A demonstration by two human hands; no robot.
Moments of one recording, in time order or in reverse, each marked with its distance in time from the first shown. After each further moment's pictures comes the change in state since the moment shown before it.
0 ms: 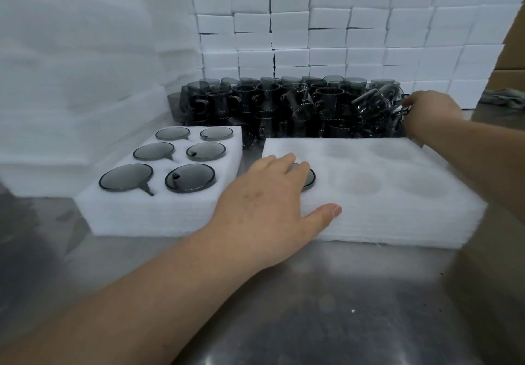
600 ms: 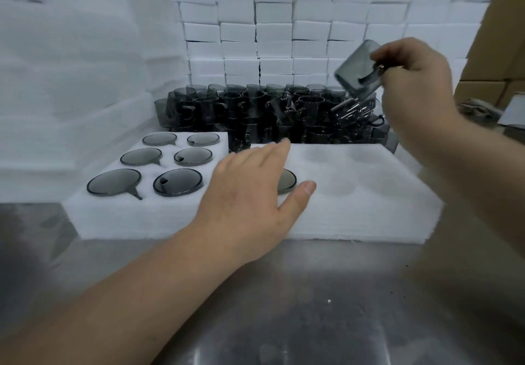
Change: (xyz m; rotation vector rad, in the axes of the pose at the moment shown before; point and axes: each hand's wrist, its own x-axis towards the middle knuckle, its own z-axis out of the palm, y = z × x) left_hand -0.005 0.005 -0.015 -0.105 0.179 0.061; right_hand -0.093 -0.055 -0.074 1.070 0.246 -0.184
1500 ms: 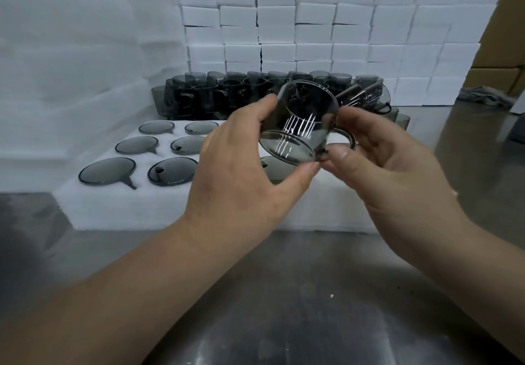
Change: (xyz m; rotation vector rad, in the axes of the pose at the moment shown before) left_hand -0.003 0.009 -0.003 -0.391 0.374 -0.074; right_hand -0.111 0.002 -0.003 0.383 -0.409 0.093
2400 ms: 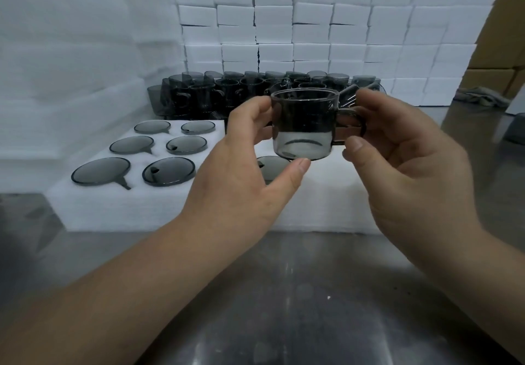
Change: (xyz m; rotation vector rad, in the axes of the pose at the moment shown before) left_hand 0.001 -0.009 0.003 -0.174 -0.125 -0.016; right_hand -0.002 -0.002 -0.005 -0.263 0.130 -0.330
